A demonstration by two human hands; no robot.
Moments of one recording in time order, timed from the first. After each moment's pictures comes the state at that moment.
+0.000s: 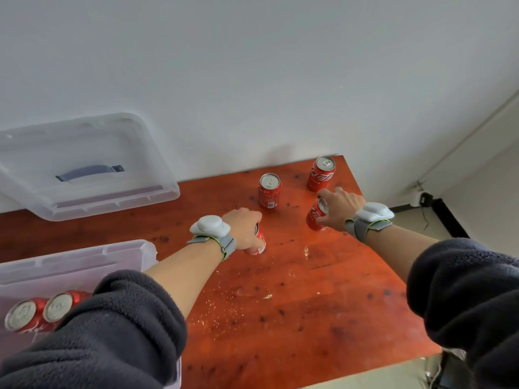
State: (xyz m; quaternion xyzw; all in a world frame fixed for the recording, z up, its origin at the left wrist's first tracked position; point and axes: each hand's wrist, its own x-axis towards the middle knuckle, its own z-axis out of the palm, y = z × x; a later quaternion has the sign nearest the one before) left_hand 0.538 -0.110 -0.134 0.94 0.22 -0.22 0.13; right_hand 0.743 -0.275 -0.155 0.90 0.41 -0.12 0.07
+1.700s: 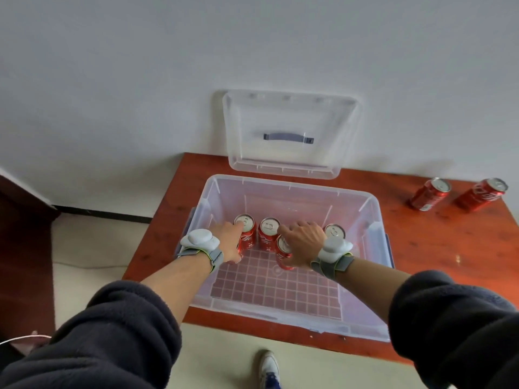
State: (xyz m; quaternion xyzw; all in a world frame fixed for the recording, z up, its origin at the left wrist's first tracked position) left_hand 0.062 0.024 -0.119 0.89 0.40 -0.22 0.08; right_hand 0.249 -0.079 -0.147 0.70 0.71 -0.03 0.07
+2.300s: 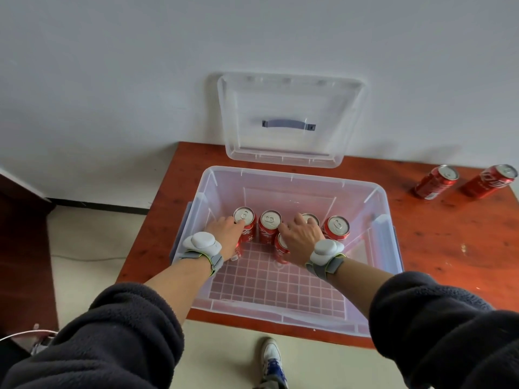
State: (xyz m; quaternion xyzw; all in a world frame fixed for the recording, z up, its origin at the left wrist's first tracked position) left_hand 0.060 0.029 -0.151 0.90 0.37 -0.22 0.00; right_hand 0.243 -0.074 -0.170 0.70 0.70 -0.06 0.11
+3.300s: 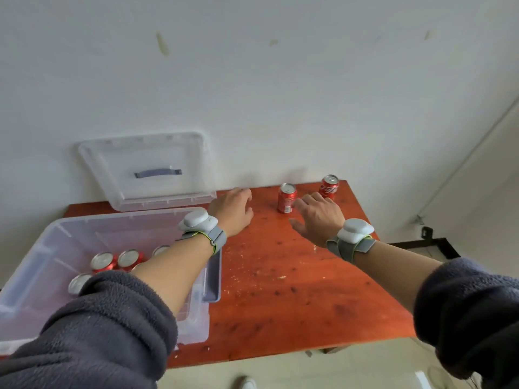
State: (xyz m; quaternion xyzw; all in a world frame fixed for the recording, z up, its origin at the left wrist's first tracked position) left_hand 0.401 -0.169 -0.022 0.94 0.32 0.10 0.08; right_hand 0.560 -0.322 -0.042 0.82 0.57 0.06 -0.05
